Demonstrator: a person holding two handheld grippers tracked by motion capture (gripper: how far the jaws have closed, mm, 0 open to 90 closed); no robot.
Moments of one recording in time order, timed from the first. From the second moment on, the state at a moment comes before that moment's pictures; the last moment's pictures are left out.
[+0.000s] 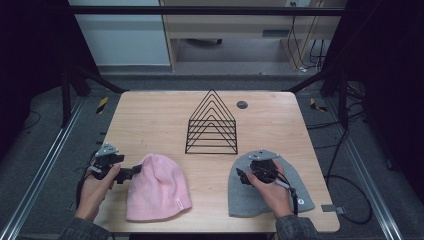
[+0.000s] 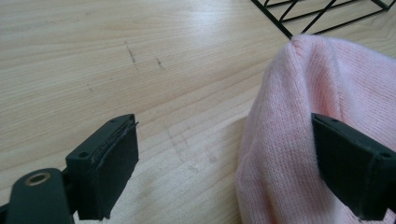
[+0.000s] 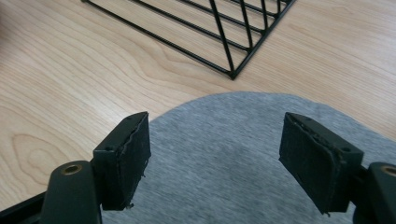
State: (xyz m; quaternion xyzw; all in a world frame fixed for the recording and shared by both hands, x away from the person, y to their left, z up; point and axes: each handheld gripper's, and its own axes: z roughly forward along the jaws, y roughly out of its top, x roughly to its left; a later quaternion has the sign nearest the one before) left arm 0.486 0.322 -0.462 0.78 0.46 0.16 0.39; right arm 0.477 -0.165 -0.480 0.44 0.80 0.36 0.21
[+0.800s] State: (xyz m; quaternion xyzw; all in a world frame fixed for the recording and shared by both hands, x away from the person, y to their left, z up) left arm 0.519 0.282 -0.437 0.83 0.40 0.12 0.38; right arm 0.470 -0.195 -0.472 0.48 0.77 0.37 0.20
